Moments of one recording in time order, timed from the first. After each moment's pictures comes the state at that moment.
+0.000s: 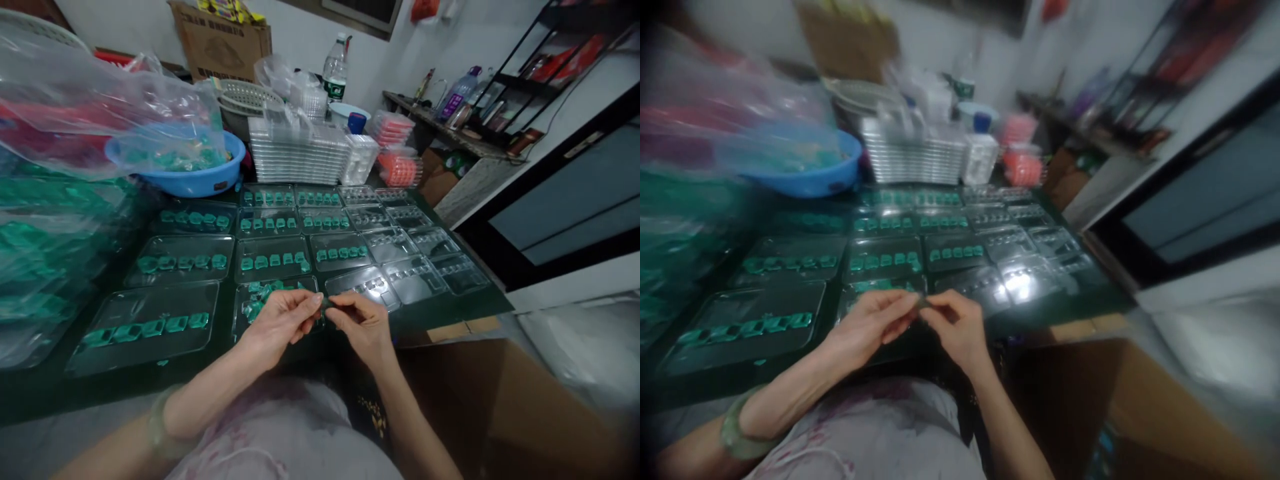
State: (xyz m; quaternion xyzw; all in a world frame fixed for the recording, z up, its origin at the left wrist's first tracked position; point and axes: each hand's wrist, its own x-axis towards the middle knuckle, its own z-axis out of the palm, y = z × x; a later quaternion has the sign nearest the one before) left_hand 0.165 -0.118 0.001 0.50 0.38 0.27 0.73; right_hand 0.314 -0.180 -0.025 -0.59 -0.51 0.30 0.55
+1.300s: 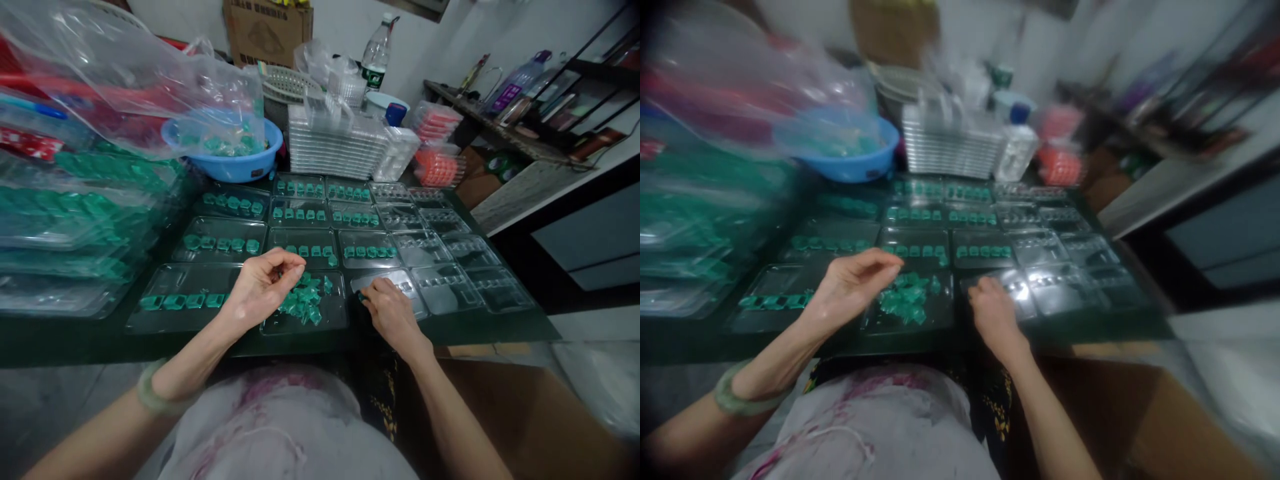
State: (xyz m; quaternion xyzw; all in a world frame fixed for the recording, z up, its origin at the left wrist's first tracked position) left_hand 0.112 -0.084 0.007 0.67 0.43 0.40 0.45; right_hand 0.341 -0.155 -0.033 -0.66 -0.75 0.01 0.07
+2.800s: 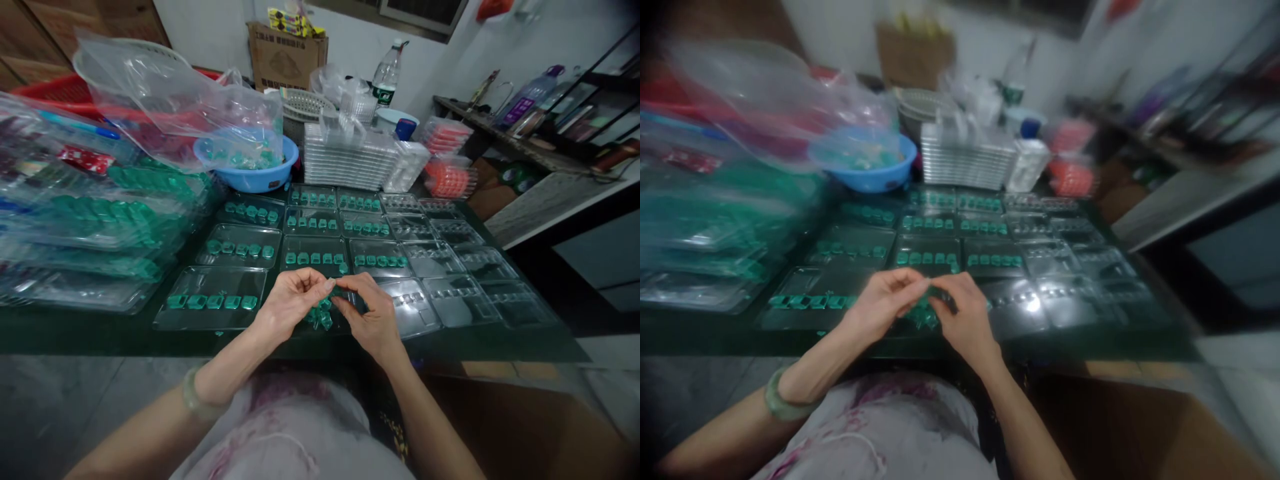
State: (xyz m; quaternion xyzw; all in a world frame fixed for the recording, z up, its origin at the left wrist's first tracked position) left_hand 0.130 -0.100 0.002 0.53 0.42 0.38 0.63; right_hand 0.278 -0.141 -0.012 -0.49 -0.68 0.20 0.50
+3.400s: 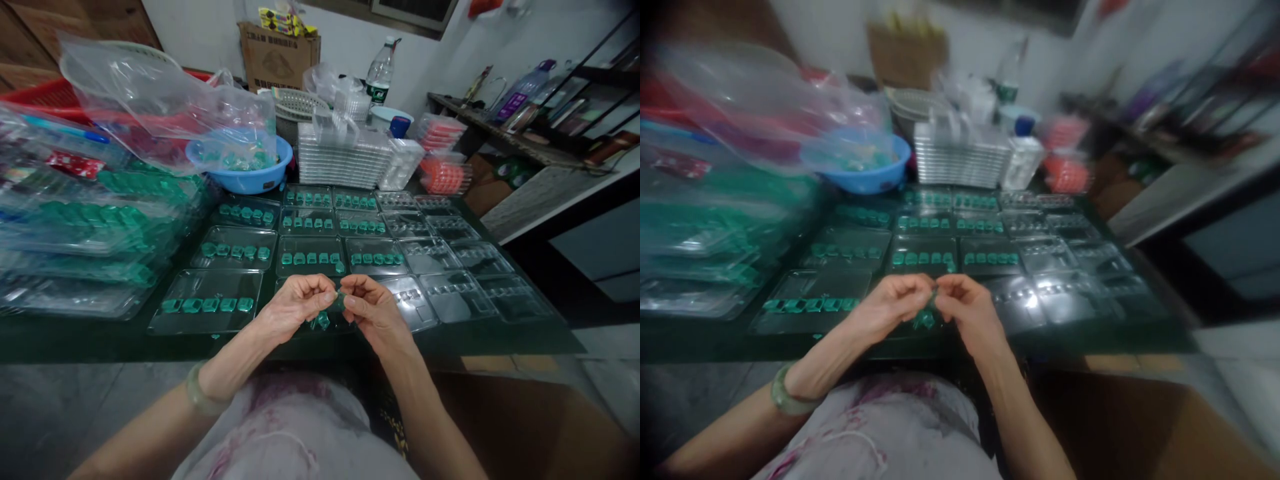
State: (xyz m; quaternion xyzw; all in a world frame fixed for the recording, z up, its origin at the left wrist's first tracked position) left_hand 0.130 -0.098 -0.006 0.55 0.31 0.32 0.70; right_hand 0.283 -0.144 -0.012 -0.44 -0.36 0.59 0.57
